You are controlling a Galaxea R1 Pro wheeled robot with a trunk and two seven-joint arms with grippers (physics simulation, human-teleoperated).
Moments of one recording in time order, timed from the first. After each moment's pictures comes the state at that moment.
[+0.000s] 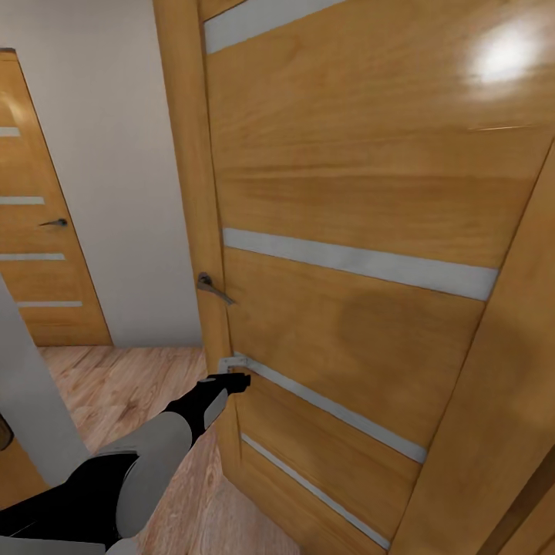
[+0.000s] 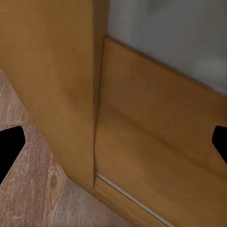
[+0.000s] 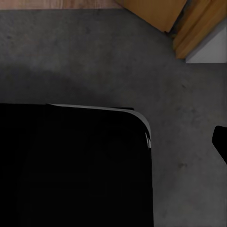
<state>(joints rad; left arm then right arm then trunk) -0.98 -0.17 0.11 -0.18 -0.06 0.14 0.09 0.11 -0.02 -0.01 0.05 0.01 -0.74 0.02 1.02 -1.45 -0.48</state>
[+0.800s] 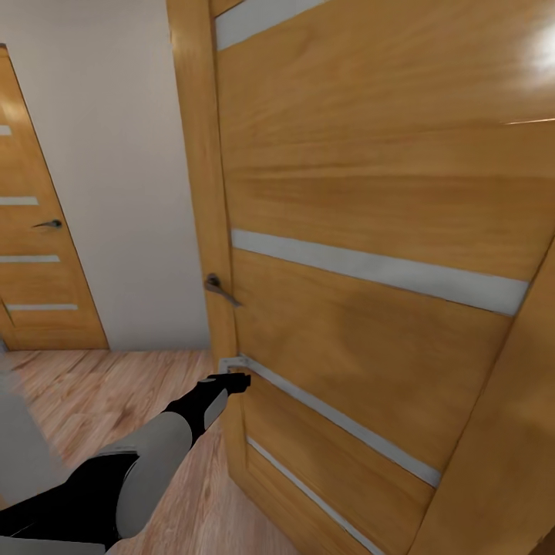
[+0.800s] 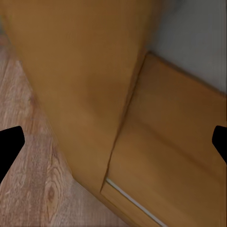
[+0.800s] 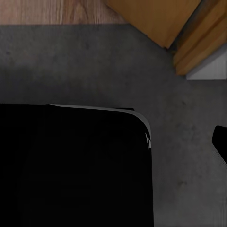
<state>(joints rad) -0.97 -0.17 0.11 -0.18 -0.05 0.13 0.09 0.10 -0.02 -0.01 0.05 0.01 -0.74 0.02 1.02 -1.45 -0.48</state>
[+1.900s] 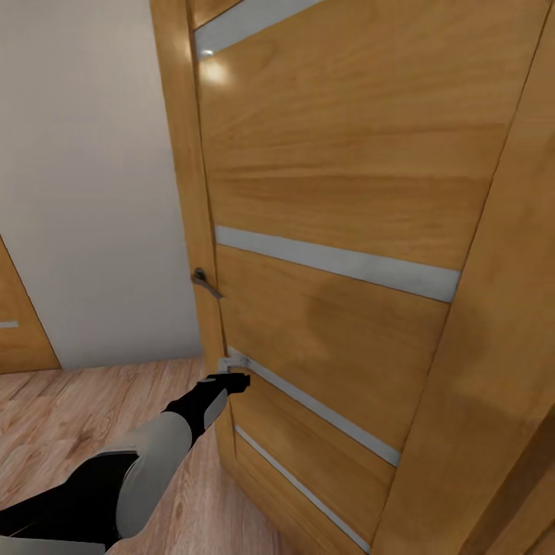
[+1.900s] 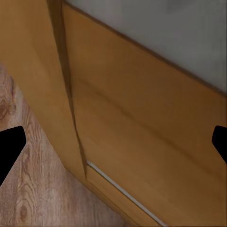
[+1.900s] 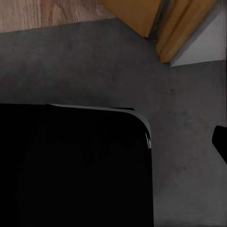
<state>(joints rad) -0.98 -0.17 0.12 -0.18 -0.06 0.14 0.09 0.10 -0.02 -0.01 0.05 0.01 -0.74 0.02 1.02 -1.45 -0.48</state>
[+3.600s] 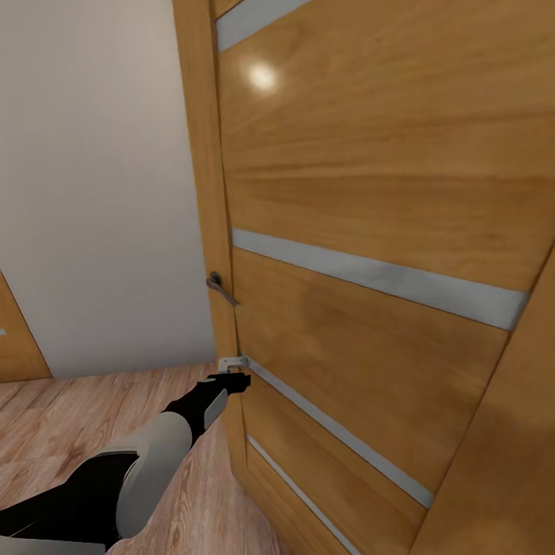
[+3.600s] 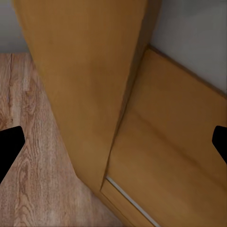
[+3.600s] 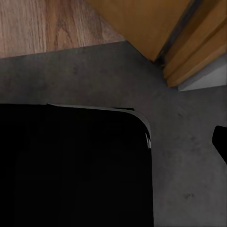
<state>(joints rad) -0.98 -0.17 0.11 -0.18 -0.05 0.13 0.09 0.10 -0.02 -0.01 0.05 0.01 -0.74 0.02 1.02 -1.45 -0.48</state>
